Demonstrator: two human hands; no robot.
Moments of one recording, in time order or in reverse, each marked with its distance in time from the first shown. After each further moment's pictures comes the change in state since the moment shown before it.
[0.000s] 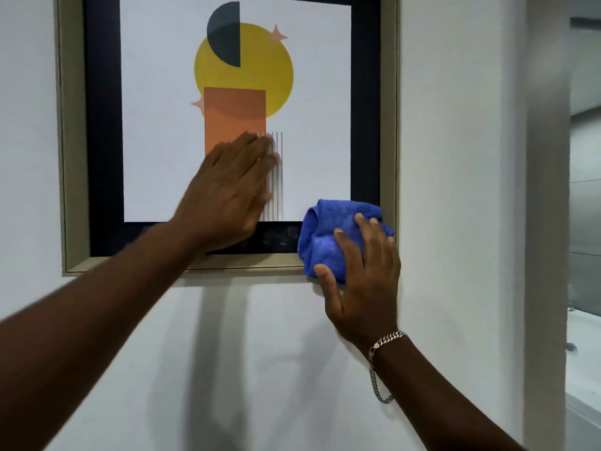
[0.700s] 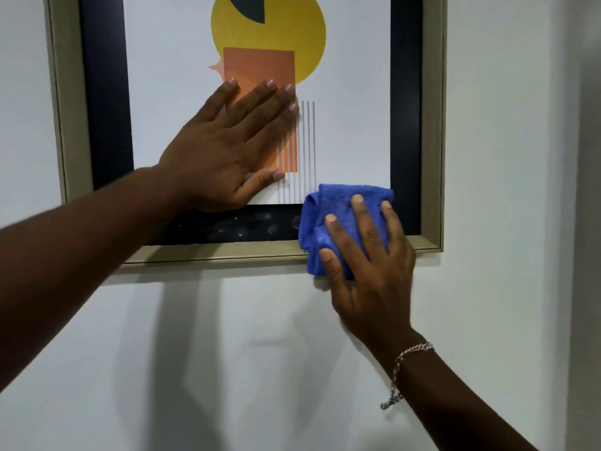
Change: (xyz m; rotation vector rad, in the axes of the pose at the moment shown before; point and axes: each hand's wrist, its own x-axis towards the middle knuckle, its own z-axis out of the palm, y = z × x) left_hand 0.008 -0.068 0.013 0.288 -0.009 0.287; right_hand -0.009 -0.030 0.032 -0.068 0.087 -0.095
